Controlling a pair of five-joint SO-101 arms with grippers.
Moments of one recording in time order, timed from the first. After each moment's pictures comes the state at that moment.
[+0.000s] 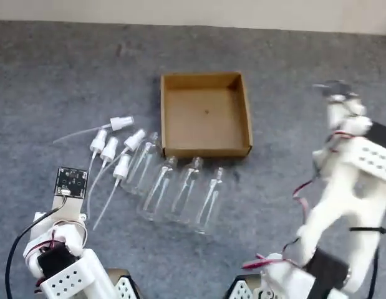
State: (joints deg) left arm -39.8 -103.6 96.0 72.0 -33.5; right arm 27.1 -13.2 9.5 84.6 45.1
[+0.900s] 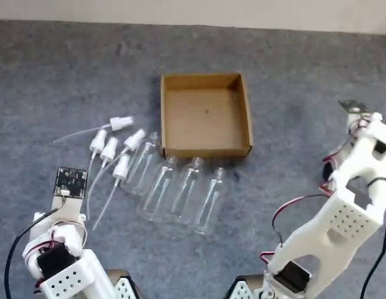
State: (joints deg) left arm -39.8 -103.6 96.0 72.0 -33.5; right arm 30.1 33.7 -17.5 82.7 44.7
